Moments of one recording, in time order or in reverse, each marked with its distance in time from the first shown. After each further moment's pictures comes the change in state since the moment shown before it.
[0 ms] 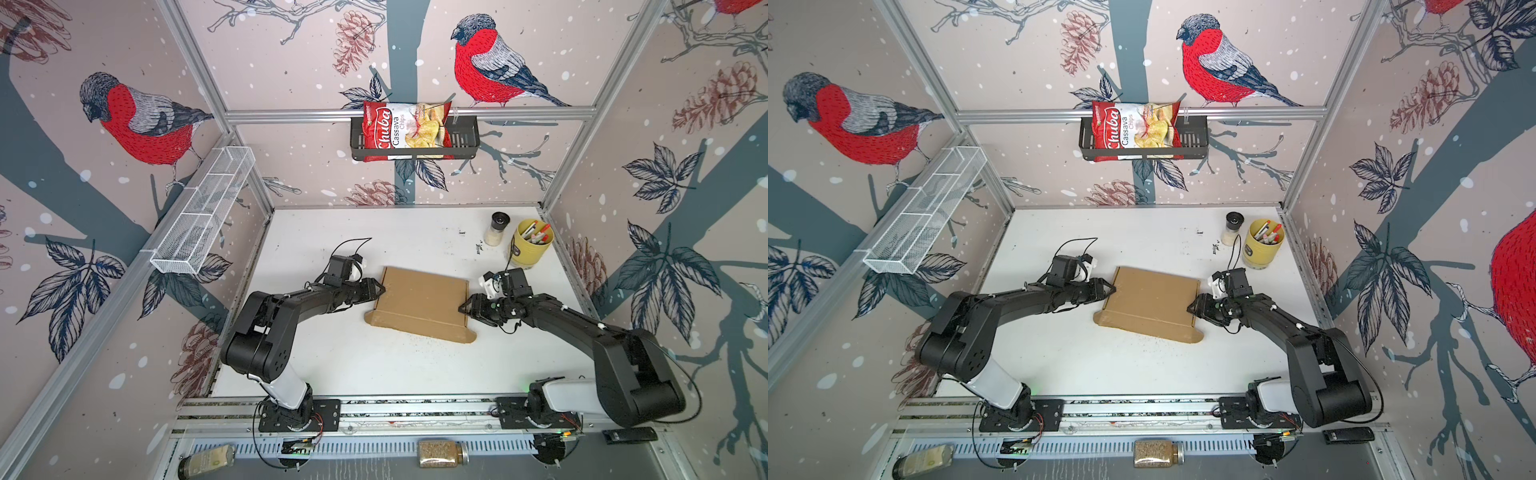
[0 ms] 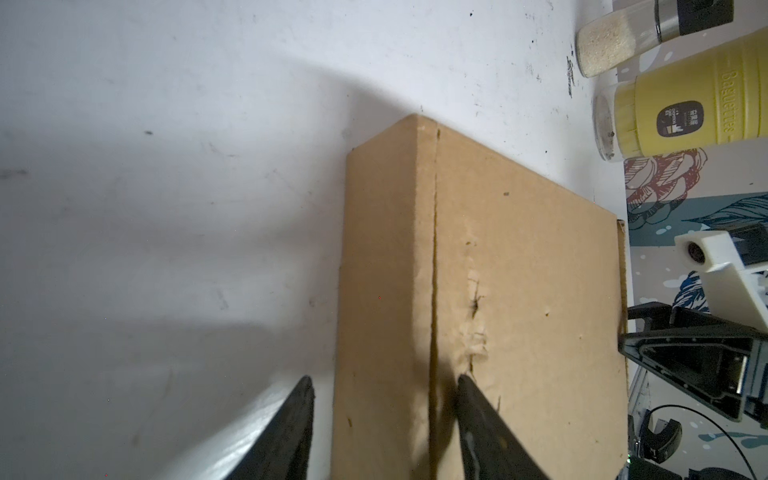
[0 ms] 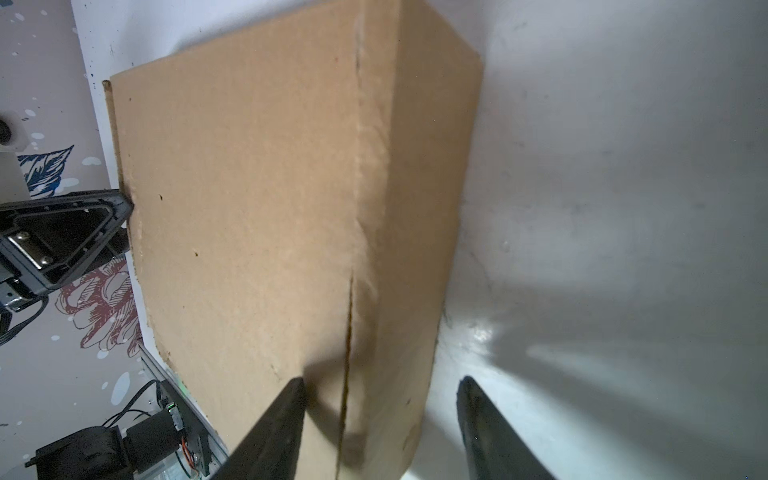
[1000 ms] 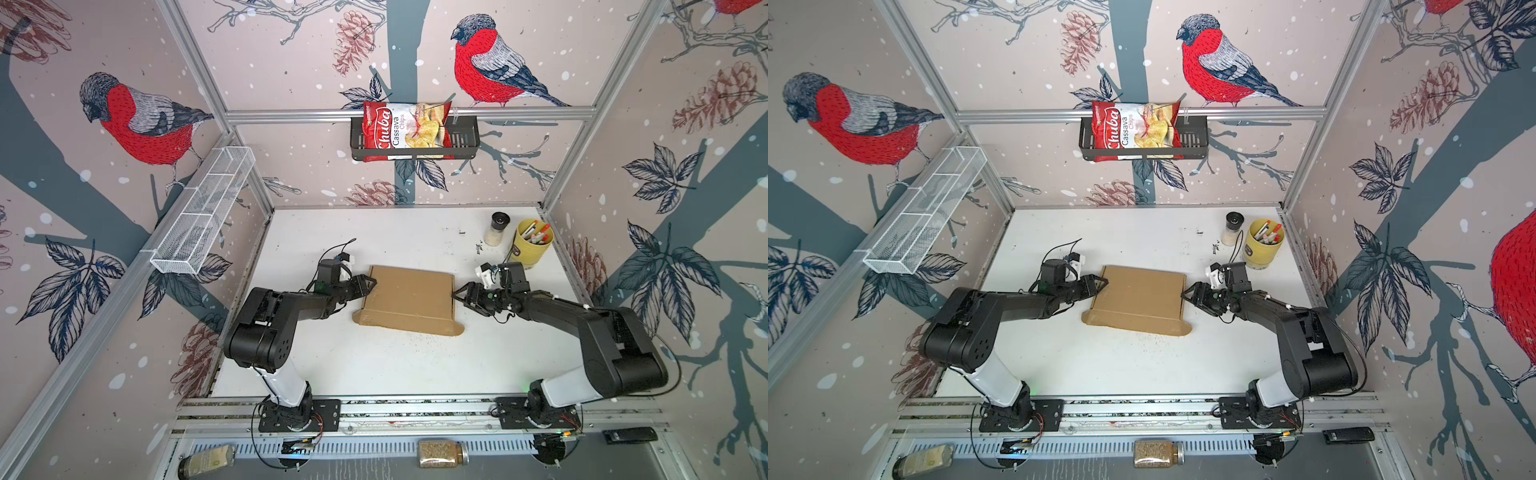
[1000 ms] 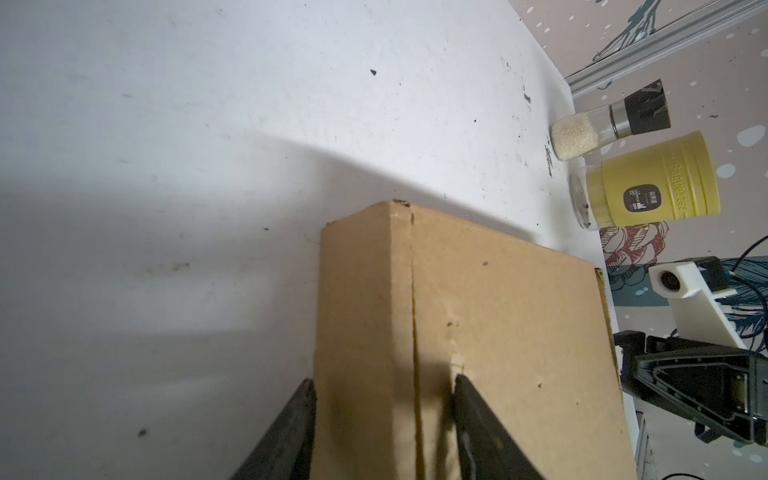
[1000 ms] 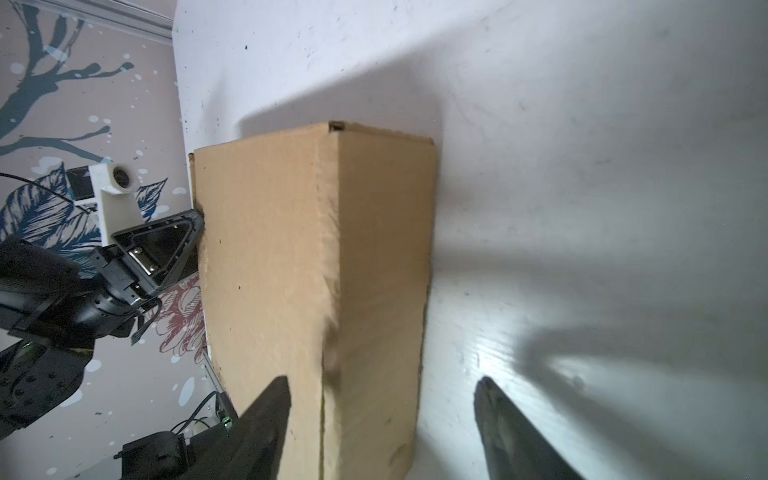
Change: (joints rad) left arm 0.100 0.097 -0.114 0.372 0.032 -0.062; right arm -0.051 0.114 0.000 0.251 -0.147 0.082
